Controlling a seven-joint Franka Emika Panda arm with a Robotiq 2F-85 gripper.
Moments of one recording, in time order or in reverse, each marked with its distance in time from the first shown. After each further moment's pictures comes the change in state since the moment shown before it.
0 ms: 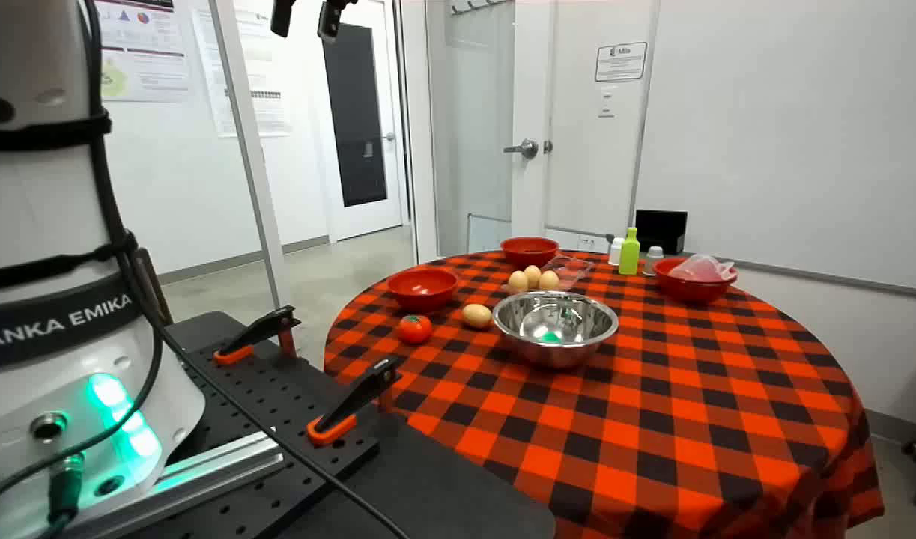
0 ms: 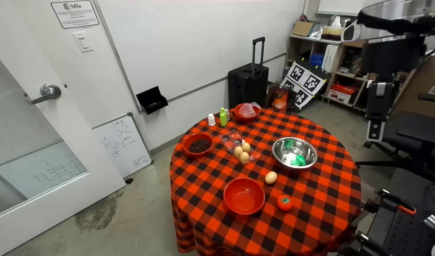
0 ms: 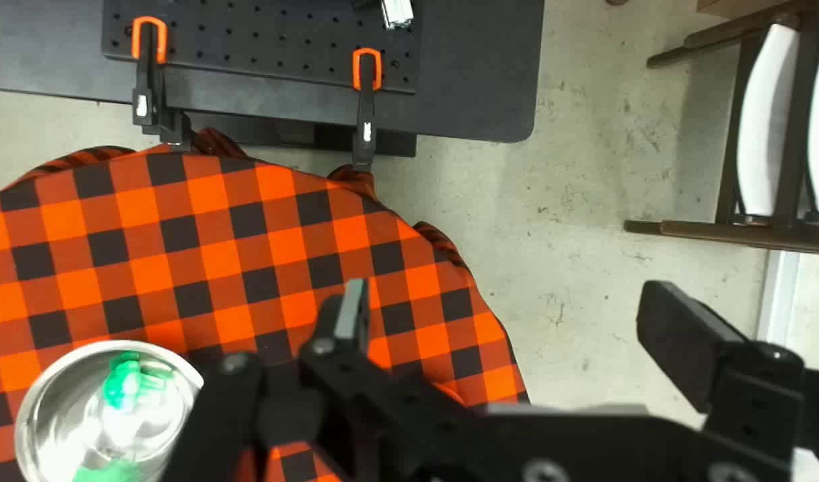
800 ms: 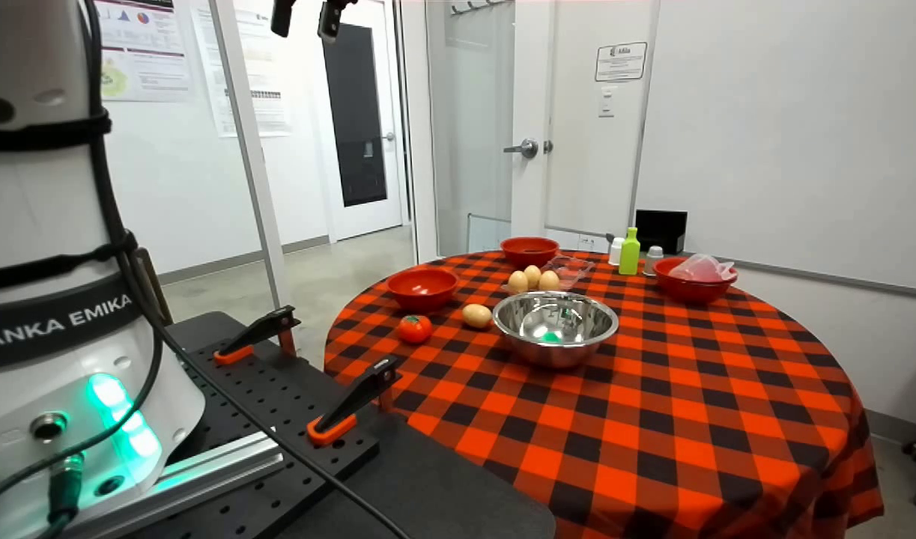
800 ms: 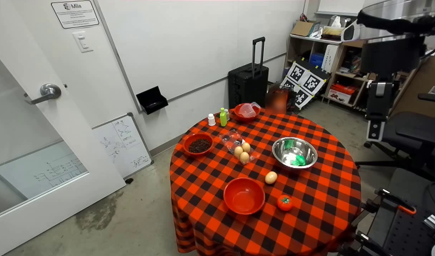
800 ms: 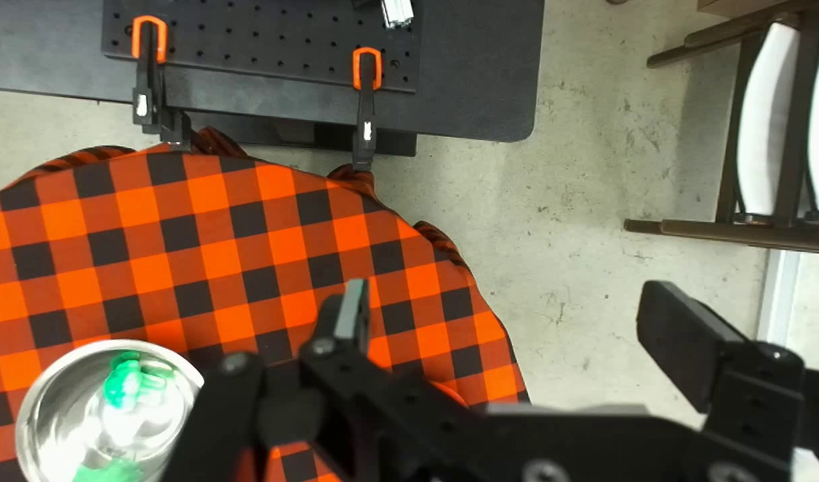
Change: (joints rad) arm -0.001 0.000 0.001 0.000 0.000 0.001 0.000
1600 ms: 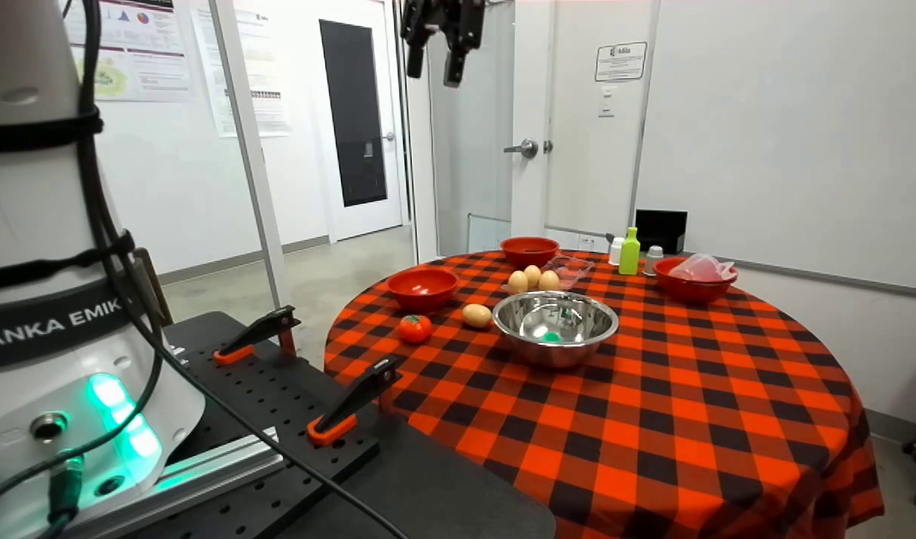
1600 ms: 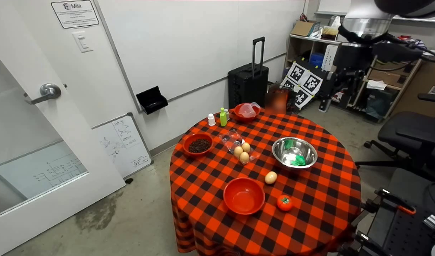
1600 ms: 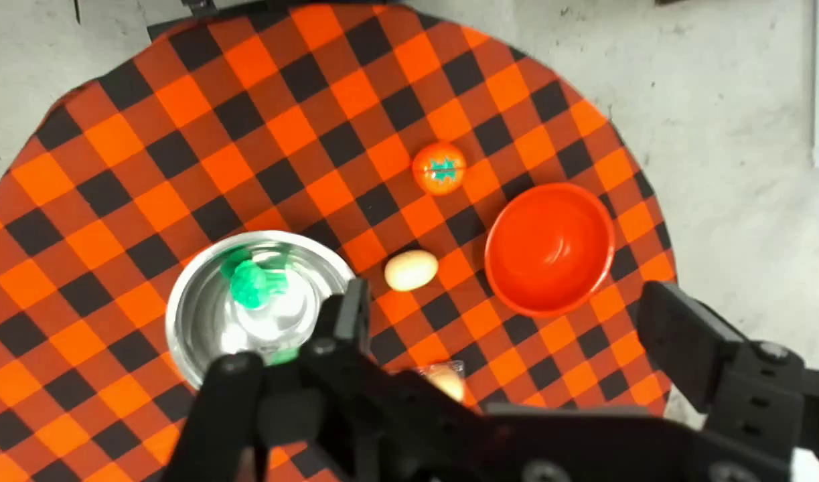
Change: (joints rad) arm -0.193 0.192 -0.108 0.001 -0.007 0.370 0.002
